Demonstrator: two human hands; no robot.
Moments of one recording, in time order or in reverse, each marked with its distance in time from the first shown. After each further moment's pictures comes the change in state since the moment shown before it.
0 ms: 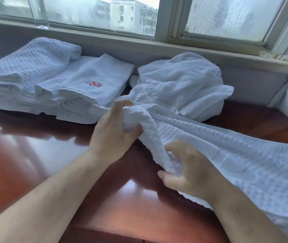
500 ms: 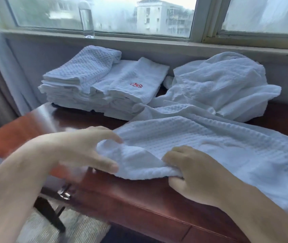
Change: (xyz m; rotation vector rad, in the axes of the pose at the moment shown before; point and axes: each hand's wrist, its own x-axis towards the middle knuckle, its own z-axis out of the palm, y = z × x) left_hand -0.029 -0.033 -0.180 0.388 -0.930 -0.339; right_hand 0.020 -0.091 0.023 -0.176 -0.304 -0.147
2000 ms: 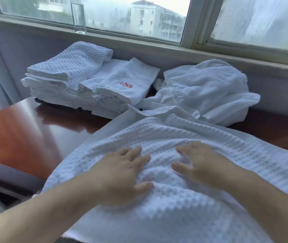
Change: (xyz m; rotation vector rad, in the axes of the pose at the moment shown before) left_hand 0.033 0.071 0.093 0.283 0.059 0.123; right_hand -0.004 0.075 -0.002 -0.067 -0.207 0.490
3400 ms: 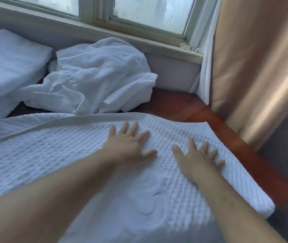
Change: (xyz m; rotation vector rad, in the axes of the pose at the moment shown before) left_hand 0.199 0.209 0.018 -0.016 0.117 0.294; right_hand -0.086 0.194 0.016 0.109 0.157 0.949
